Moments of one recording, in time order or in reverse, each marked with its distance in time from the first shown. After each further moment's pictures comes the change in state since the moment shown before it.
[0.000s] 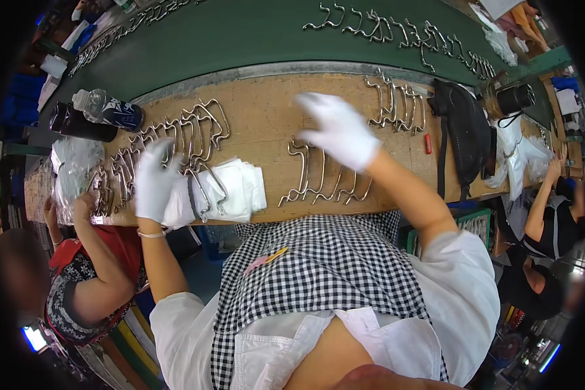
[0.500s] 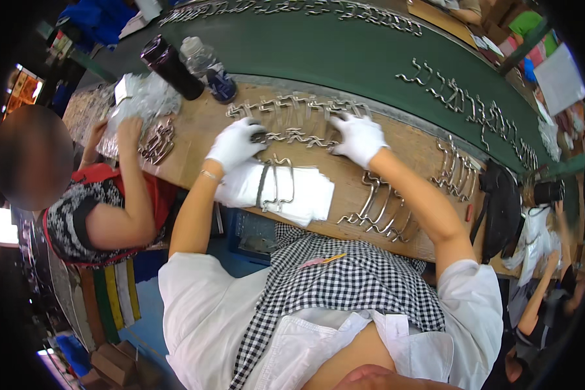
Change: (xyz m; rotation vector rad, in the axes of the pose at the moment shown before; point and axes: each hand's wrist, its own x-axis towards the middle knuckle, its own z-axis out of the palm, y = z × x) left_hand 0.012 -0.045 0.010 -0.003 -0.252 -0.117; right_hand 0.096 -0.048 0.055 -0.276 -0.307 -0.027
